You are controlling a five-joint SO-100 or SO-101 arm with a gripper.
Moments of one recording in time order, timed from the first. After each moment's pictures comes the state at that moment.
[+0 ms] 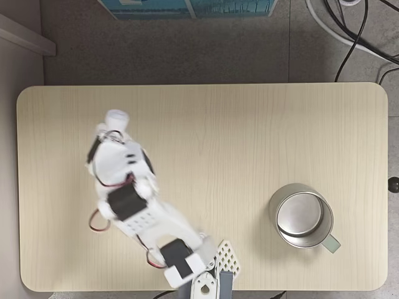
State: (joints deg) arm -22.0 80.3 134.7 102.8 -28.0
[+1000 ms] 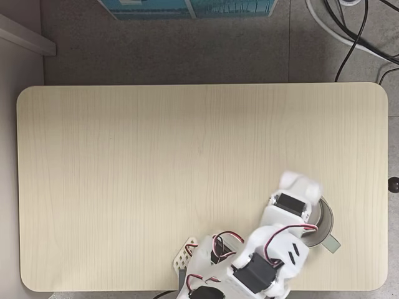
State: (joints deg) arm 49.9 63.6 102.1 102.8 -36.1
